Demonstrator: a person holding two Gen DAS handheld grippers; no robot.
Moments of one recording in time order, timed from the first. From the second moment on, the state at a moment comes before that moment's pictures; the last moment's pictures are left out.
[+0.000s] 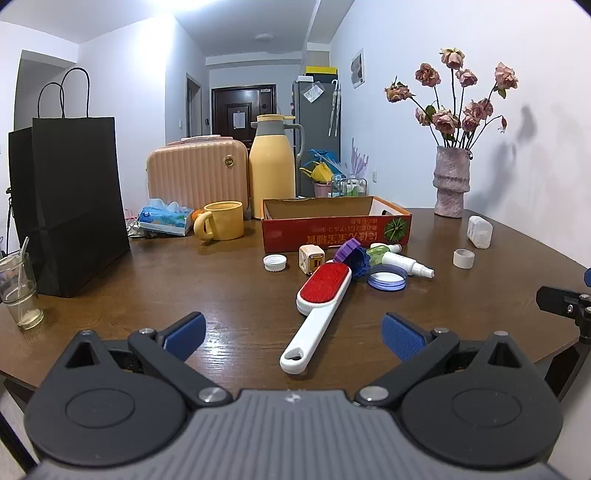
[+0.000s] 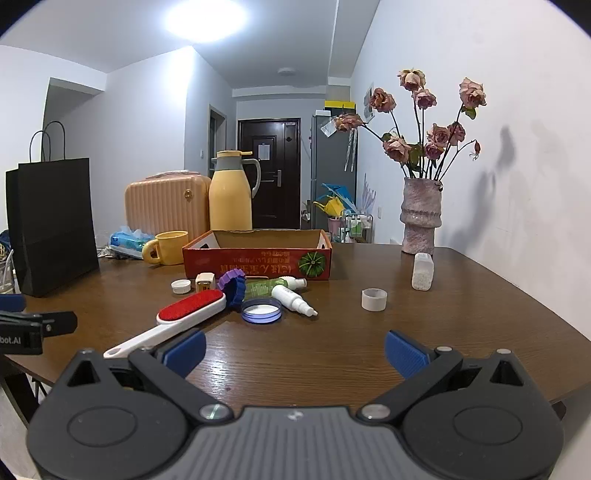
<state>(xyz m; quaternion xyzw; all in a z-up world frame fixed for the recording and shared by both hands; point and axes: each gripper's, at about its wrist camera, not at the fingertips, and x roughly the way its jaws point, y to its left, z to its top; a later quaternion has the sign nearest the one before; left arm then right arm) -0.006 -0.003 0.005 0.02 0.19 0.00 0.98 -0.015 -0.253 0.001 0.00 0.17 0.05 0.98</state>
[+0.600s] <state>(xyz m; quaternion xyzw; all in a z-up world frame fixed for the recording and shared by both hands) -0.015 -0.006 0.011 0.02 0.18 -0.01 0.98 -0.023 -0.253 0.005 0.00 0.16 0.06 0.99</state>
